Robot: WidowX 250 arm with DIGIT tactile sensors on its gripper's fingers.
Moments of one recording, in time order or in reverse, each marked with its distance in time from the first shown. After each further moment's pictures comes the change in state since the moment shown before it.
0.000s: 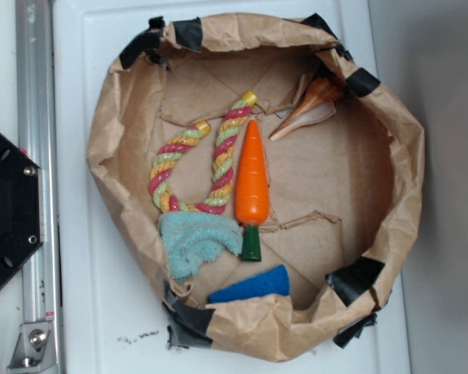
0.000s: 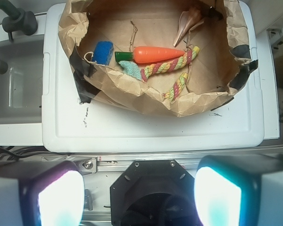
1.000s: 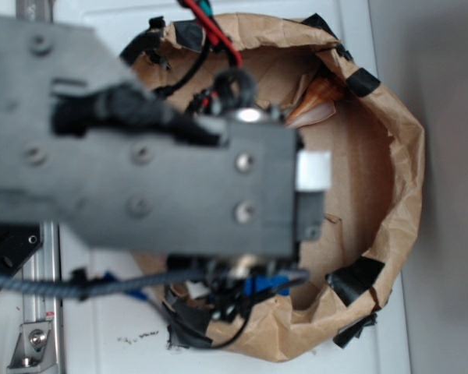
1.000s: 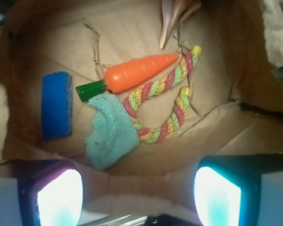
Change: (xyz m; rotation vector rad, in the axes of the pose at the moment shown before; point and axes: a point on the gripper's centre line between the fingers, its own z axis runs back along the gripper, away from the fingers) arm 0.099 0.010 -0.096 0.114 0.239 0.373
